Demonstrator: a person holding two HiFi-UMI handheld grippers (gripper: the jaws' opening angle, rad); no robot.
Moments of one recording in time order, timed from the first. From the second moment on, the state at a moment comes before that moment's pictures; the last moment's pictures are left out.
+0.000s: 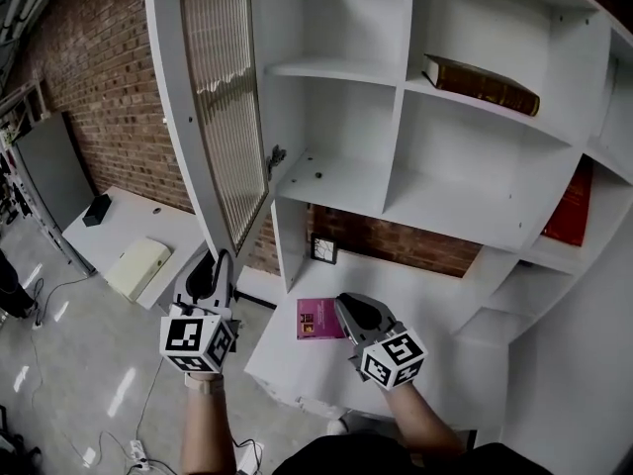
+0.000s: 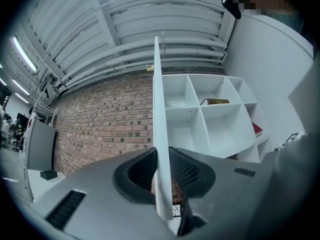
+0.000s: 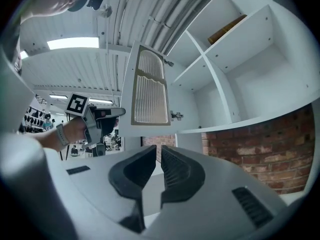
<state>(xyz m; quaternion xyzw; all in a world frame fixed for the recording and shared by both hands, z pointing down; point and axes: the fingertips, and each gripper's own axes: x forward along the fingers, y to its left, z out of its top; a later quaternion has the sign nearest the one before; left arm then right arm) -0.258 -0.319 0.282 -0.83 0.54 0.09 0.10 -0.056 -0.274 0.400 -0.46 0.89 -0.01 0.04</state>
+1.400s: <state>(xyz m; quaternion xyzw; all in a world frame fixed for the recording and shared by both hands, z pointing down) -0.164 -0.305 0.281 -0.81 0.57 0.10 0.11 0.049 -0.220 0.404 -0.52 0.85 -0.01 0.05</state>
